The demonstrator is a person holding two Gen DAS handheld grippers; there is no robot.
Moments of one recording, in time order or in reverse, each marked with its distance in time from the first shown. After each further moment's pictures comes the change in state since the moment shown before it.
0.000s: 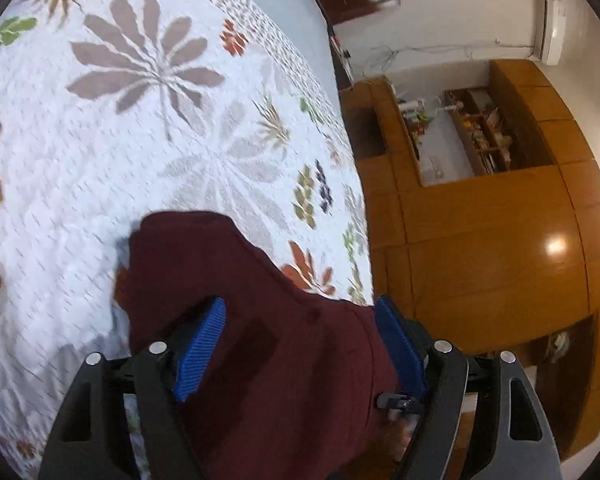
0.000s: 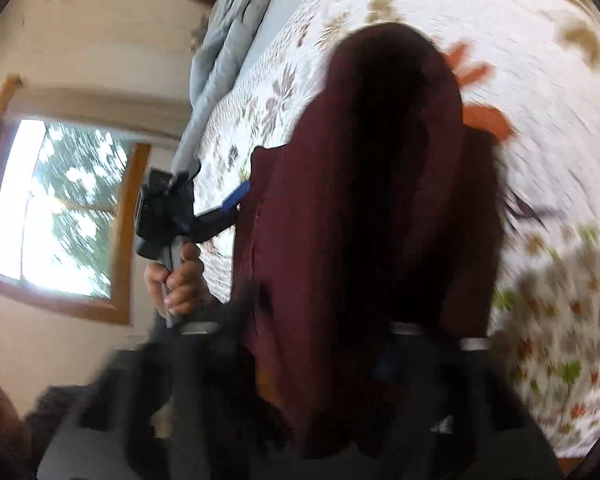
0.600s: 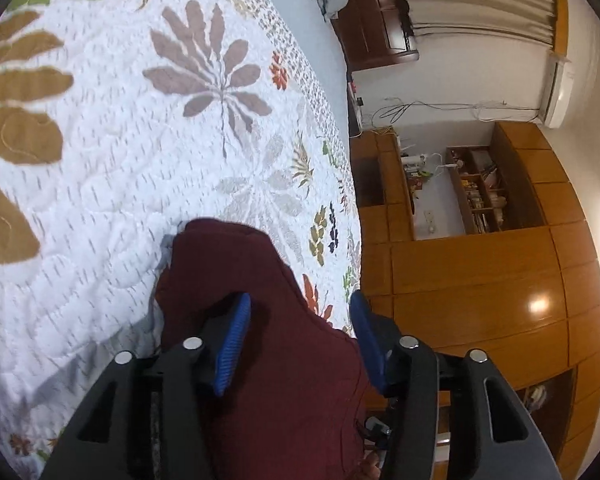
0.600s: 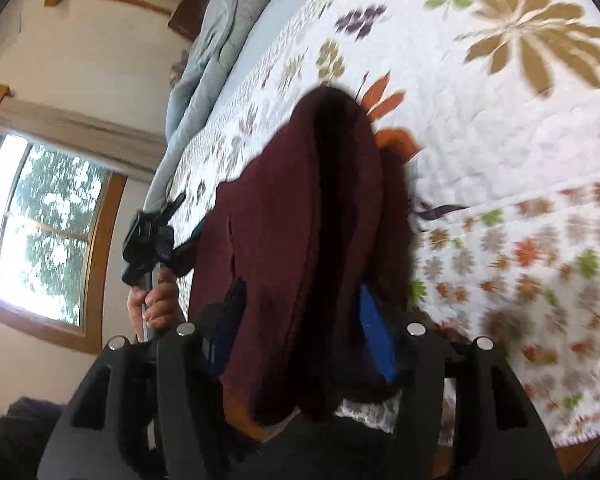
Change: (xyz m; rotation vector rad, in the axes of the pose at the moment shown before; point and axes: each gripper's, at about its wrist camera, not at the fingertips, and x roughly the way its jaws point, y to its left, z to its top) left arm -0.017 0.034 -0.004 -0.142 -0.160 -0.066; right arm -0.043 -0.027 -0.041 0.043 -0.195 -0.114
